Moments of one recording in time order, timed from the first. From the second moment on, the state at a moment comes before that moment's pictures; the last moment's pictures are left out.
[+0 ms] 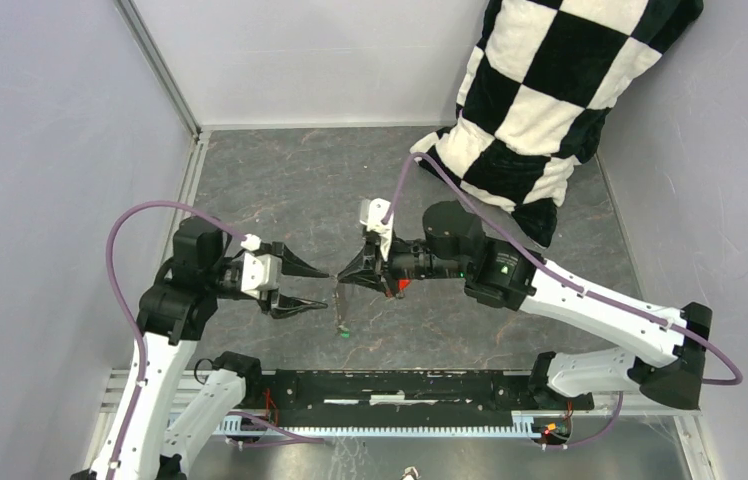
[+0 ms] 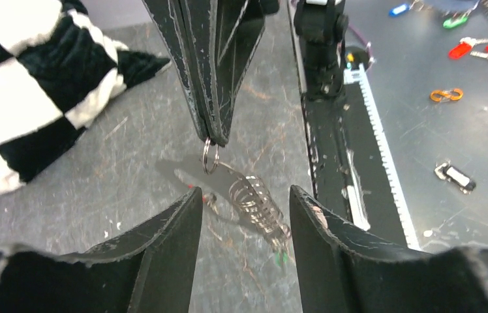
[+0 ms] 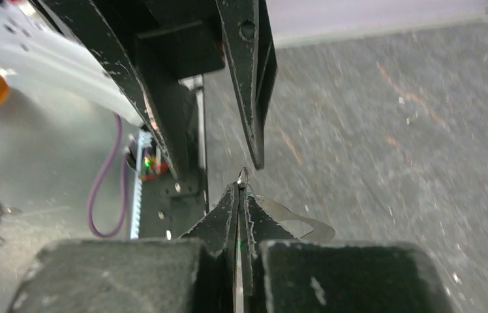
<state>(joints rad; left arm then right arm) -0.23 0.68 0.96 -0.76 1.29 0.64 1.10 1.22 1.19 -0.12 -0.40 0.01</state>
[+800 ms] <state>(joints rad) -0.24 0.78 0.93 -0.99 1.24 1.07 1.18 1.57 1.67 -0.80 -0.28 -0.13</state>
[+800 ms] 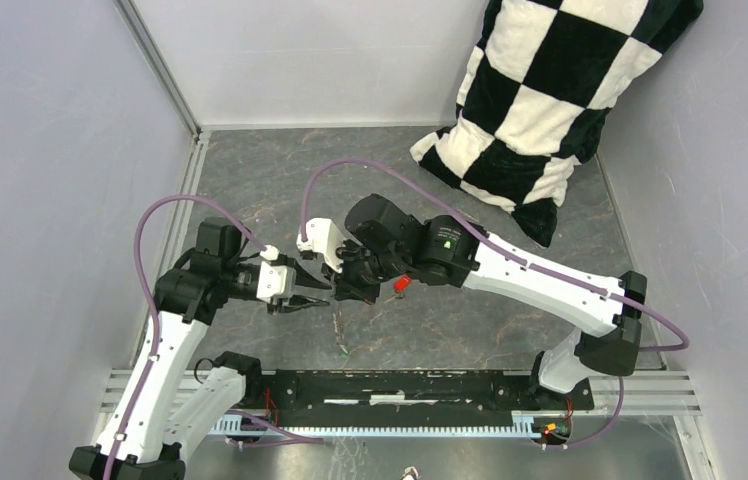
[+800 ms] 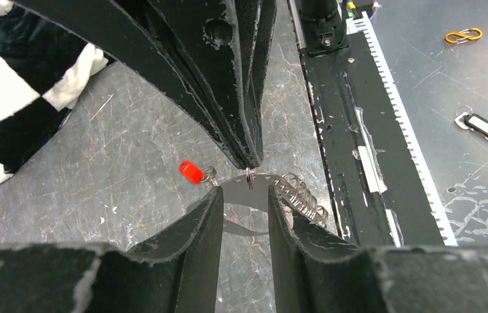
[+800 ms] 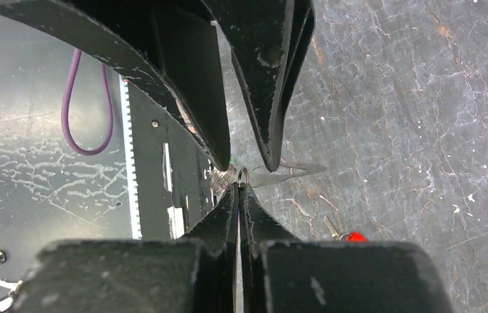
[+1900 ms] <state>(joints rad) -0.29 0.73 0.97 -0.99 1.39 1.26 1.17 0.92 0.83 0.02 -0.26 -0.12</state>
